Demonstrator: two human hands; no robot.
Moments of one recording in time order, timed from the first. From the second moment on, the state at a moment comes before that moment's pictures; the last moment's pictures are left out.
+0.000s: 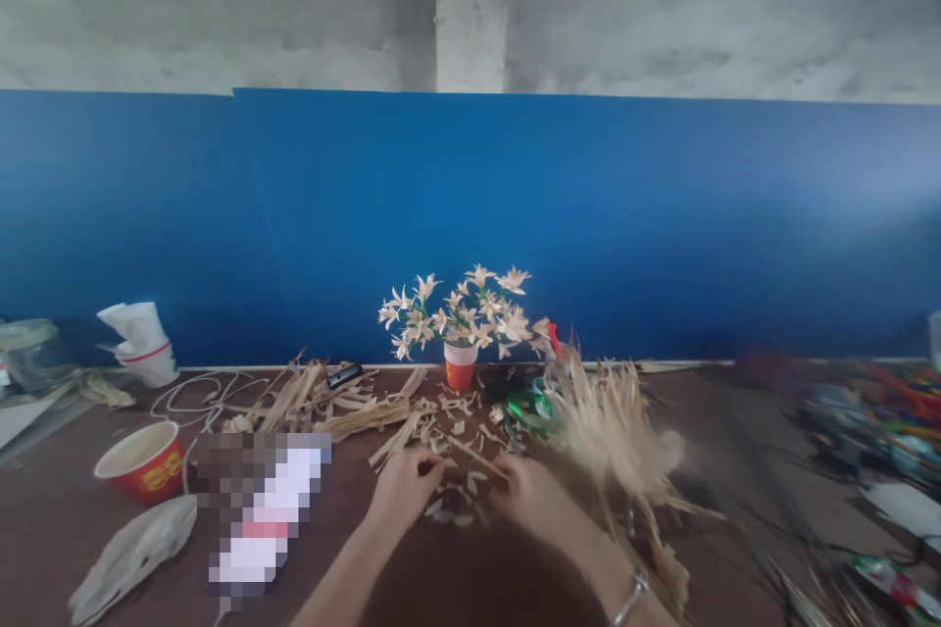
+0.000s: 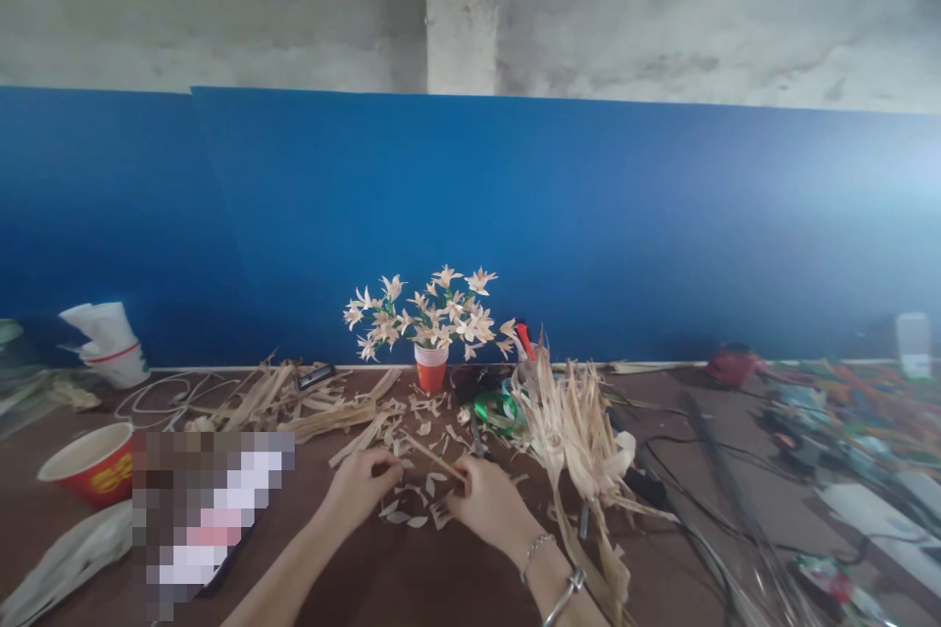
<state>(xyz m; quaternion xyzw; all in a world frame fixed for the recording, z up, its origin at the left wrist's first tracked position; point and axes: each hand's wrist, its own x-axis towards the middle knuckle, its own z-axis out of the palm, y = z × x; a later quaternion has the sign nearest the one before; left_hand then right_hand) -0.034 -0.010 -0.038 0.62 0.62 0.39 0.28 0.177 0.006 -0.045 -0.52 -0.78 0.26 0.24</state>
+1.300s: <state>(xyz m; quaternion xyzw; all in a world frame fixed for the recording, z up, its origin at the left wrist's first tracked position) -0.030 -0.016 -0.032 0.79 0.53 0.30 0.08 0.176 0.012 -0.041 -0.54 -0.70 0.31 0.35</state>
